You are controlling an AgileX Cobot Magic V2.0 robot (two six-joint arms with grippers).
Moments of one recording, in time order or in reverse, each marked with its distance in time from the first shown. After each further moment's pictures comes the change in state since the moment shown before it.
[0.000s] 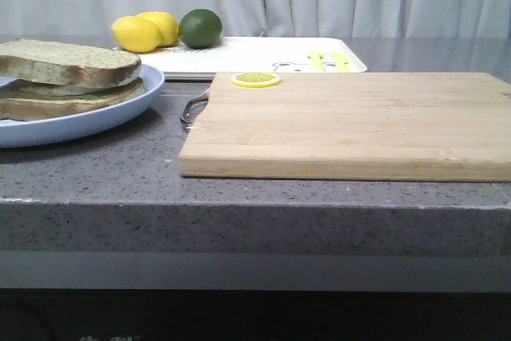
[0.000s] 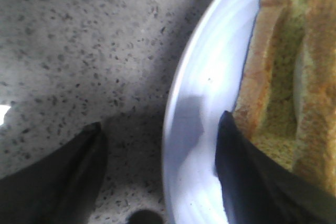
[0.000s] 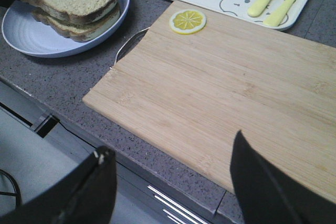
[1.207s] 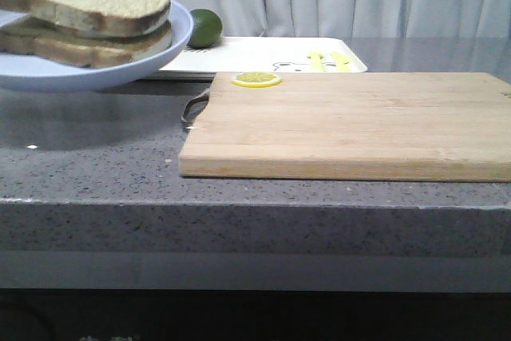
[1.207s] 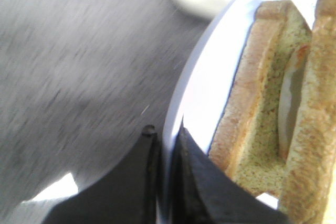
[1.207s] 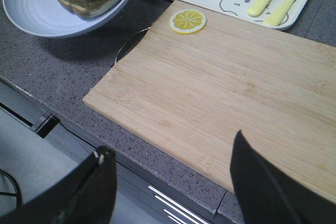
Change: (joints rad) left arm -0.032 -0.053 -0.088 -0.226 0.007 0.103; right arm 0.000 0.000 0.000 0.000 0.000 0.004
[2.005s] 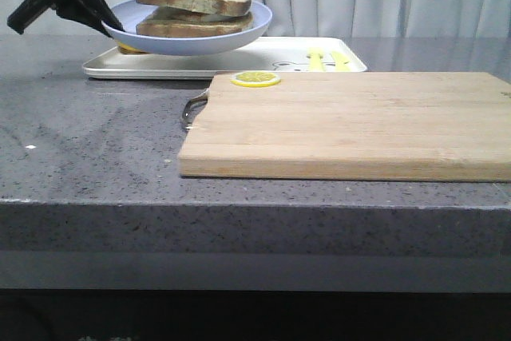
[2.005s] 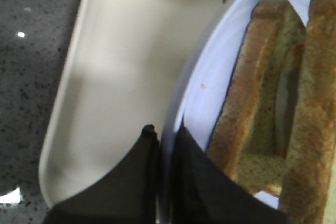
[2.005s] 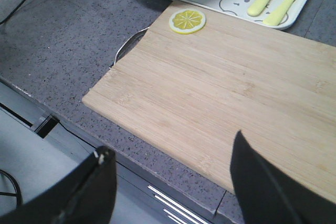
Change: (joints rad) left arm -0.255 0.524 -0.669 0.128 -0.065 -0.566; right arm 0.000 0.000 0.000 0.000 0.000 0.001
